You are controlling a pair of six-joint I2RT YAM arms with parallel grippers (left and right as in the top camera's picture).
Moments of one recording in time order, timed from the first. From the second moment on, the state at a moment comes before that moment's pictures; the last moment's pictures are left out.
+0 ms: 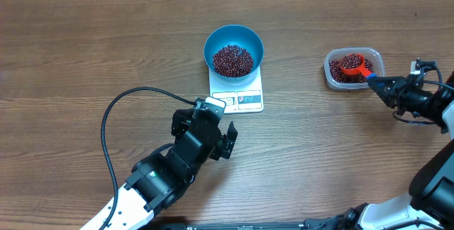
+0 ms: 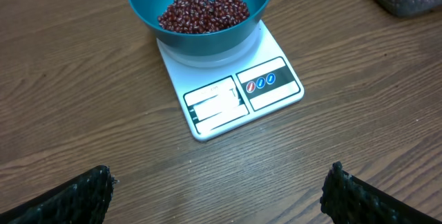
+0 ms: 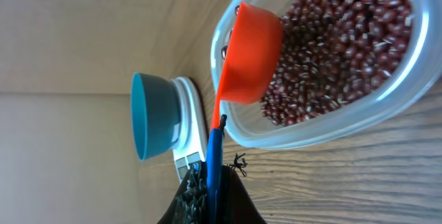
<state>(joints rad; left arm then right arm) -0.78 1.00 0.73 -0.45 -0.34 -0.26 -0.64 1.77 1.11 -0.68 -1.09 0.03</state>
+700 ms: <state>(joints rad) -0.78 1.00 0.73 -0.45 -0.34 -0.26 -0.64 1.77 1.11 -0.69 -1.41 -0.07</state>
